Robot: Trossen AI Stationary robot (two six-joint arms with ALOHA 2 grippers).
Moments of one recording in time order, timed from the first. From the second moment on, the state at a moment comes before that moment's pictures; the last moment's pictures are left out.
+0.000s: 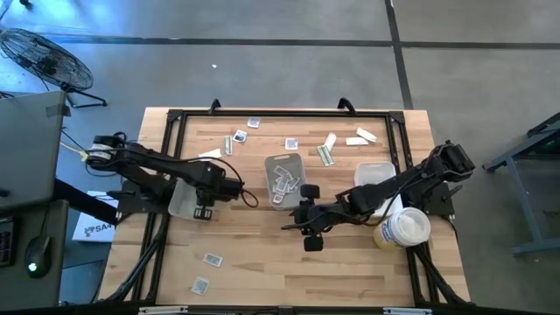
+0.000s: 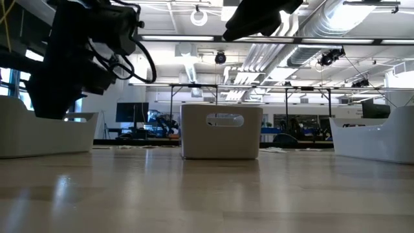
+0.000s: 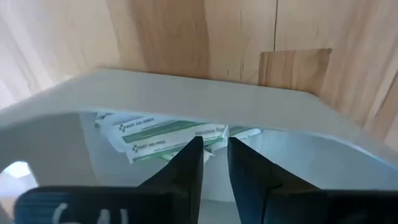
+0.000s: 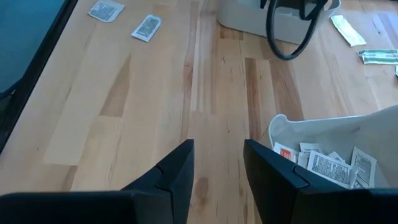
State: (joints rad) left arm -0.09 1.45 0.87 -1.12 -0.03 -0.02; right arm 0.36 1.63 1.20 -0.31 0.27 0.18
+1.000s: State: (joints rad) left arm -0.84 1.54 1.13 -0.87 -0.20 -0.77; right arm 0.30 1.63 1.20 -0.32 0.28 0.18
